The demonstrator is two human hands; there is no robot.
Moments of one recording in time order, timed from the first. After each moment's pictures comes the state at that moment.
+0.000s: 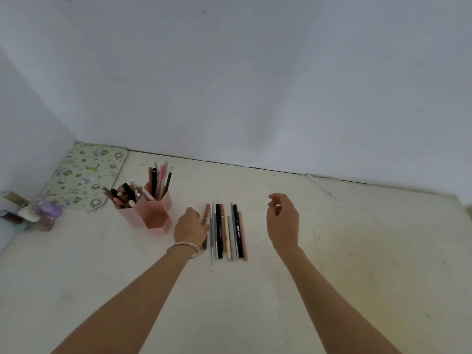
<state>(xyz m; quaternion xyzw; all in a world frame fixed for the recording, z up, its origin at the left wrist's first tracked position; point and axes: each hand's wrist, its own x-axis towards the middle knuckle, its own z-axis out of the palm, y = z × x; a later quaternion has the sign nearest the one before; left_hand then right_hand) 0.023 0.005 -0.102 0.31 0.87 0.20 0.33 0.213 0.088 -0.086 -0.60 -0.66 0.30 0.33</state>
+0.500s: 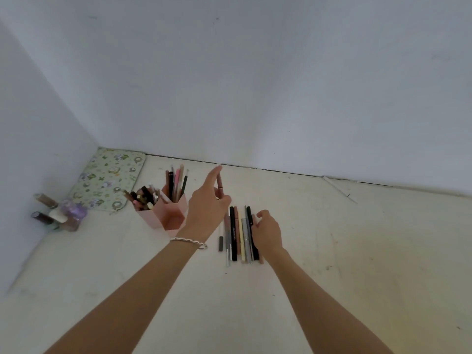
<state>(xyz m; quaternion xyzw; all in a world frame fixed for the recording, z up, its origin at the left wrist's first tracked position) 0.015 0.016 -0.026 0.41 0.78 0.39 0.27 0.164 0.071 -0.120 -0.62 -0.69 0.36 0.08</state>
